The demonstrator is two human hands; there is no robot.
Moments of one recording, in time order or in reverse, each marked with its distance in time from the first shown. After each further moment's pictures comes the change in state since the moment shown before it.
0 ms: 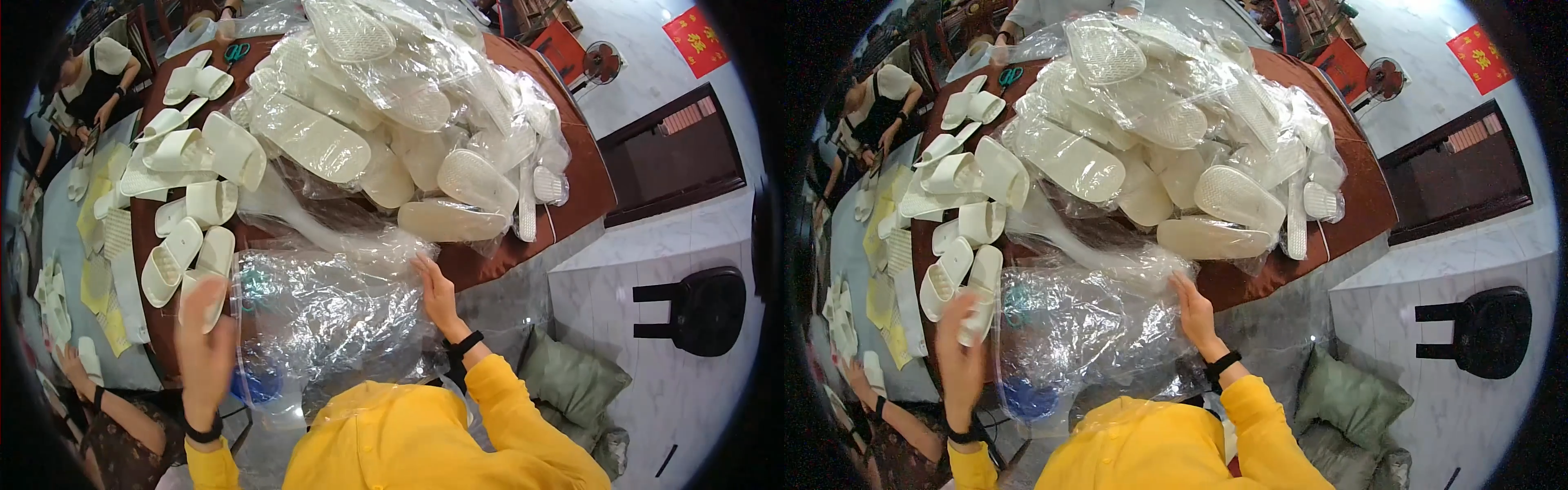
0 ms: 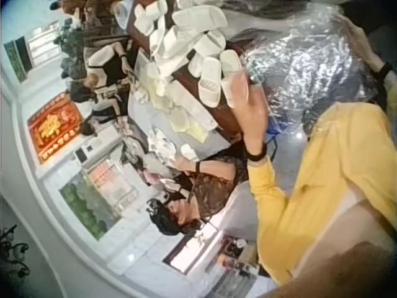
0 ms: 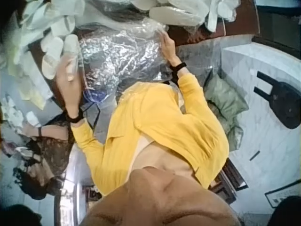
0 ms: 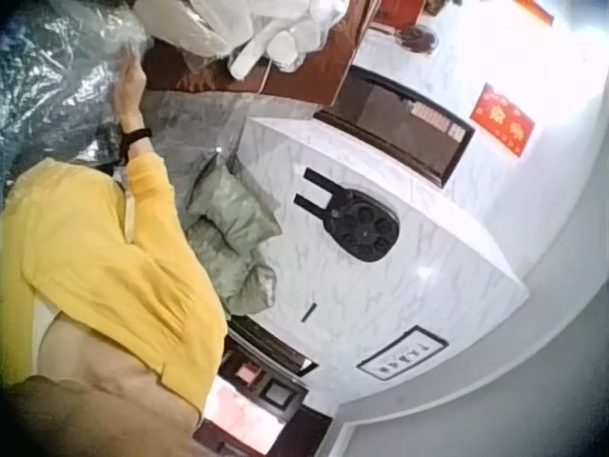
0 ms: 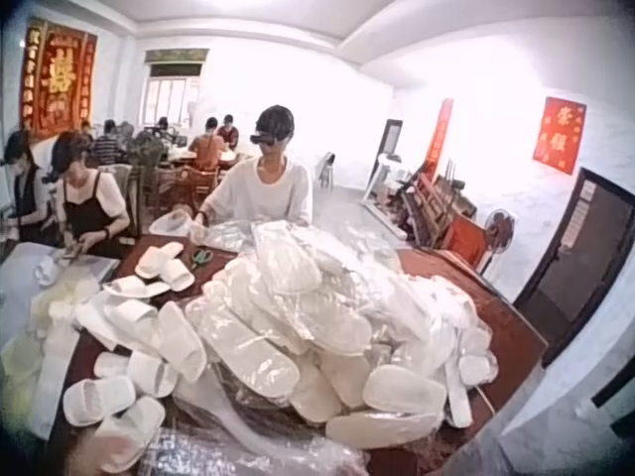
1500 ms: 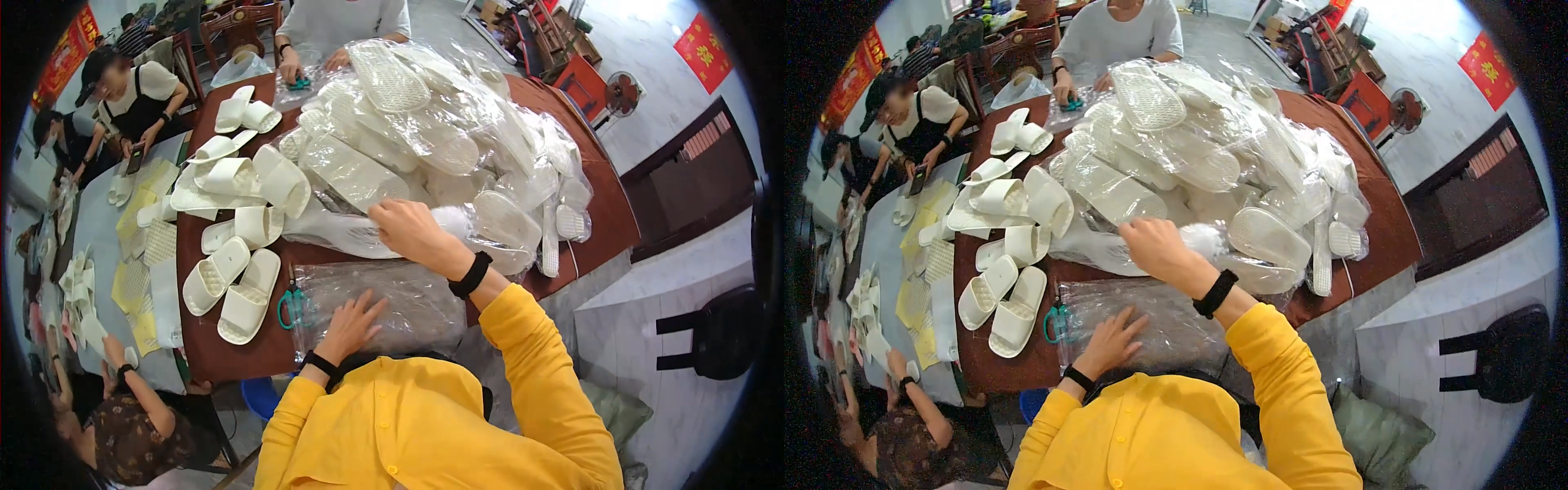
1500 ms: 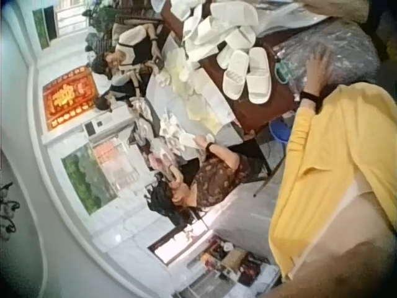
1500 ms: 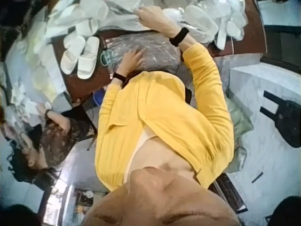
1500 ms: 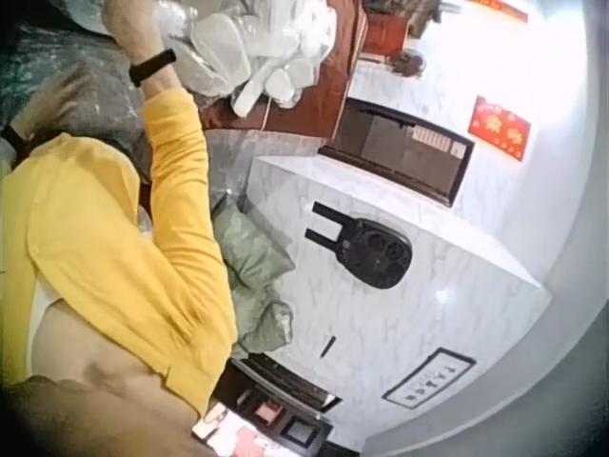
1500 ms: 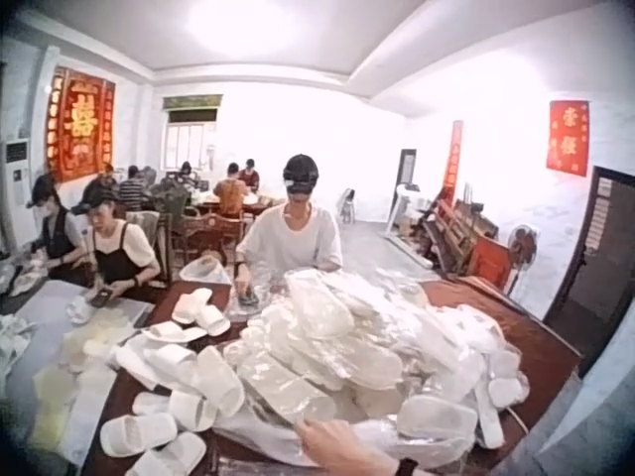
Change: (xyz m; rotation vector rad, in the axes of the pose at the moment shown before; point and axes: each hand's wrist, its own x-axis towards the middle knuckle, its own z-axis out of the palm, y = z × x) left_hand 0.003 -0.075 0.211 0.370 -0.352 0.399; right_hand 0.192 -0.157 0.045 -0.546 -0.394 -0.687
